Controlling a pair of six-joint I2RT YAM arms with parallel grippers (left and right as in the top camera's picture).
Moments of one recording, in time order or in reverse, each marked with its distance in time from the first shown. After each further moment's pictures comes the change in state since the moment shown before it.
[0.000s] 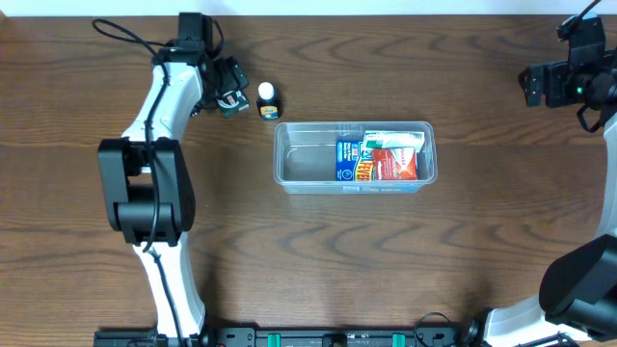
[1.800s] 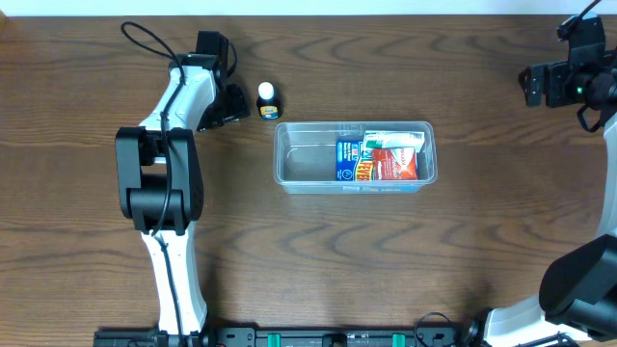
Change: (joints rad) left arm -0.024 0.092 0.013 -0.135 -0.063 0.175; right arm 0.000 0.000 0.000 0.000 0.000 0.000
